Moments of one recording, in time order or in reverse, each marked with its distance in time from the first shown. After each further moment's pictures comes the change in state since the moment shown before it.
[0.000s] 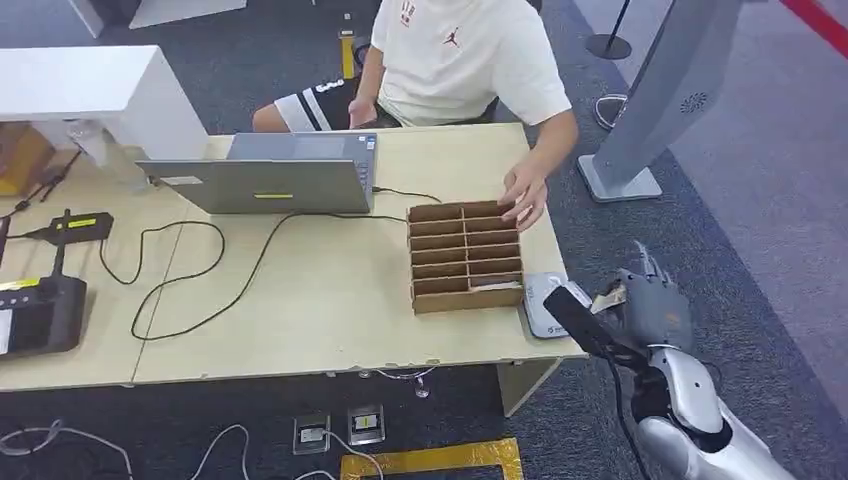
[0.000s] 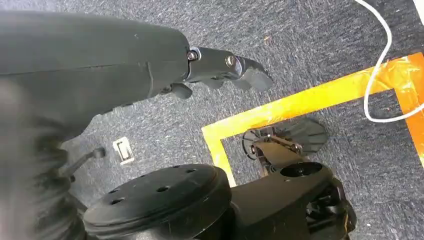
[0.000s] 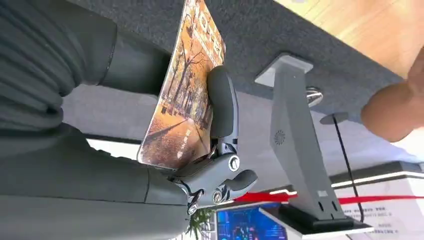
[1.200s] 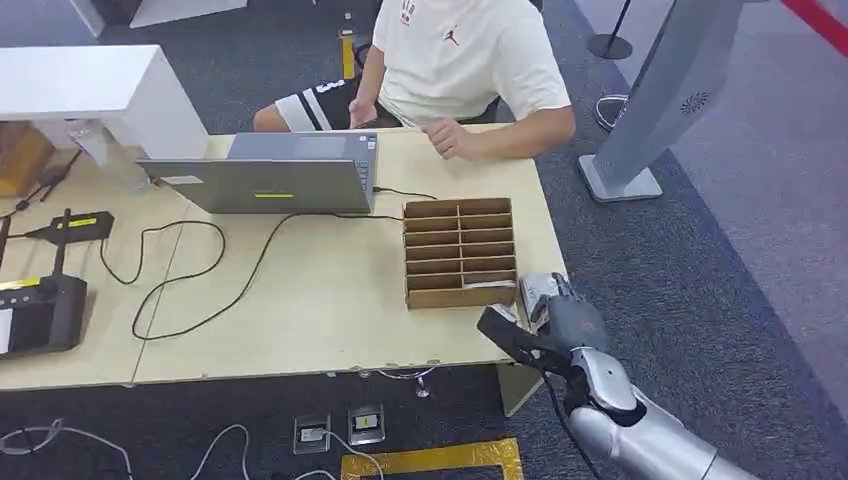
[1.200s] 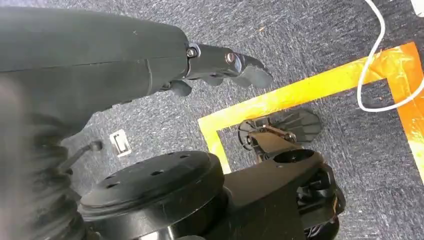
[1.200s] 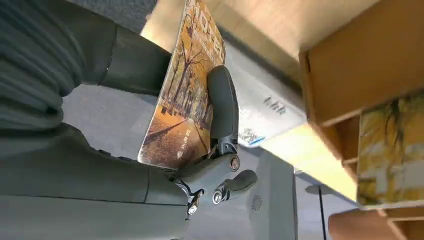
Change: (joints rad) left arm -0.006 0.003 -0.029 -0.019 0.039 0.000 0.000; right arm -0.206 0.145 0.351 0.320 -0.182 -0.019 -0.008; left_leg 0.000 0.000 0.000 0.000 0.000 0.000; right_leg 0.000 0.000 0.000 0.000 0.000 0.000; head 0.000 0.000
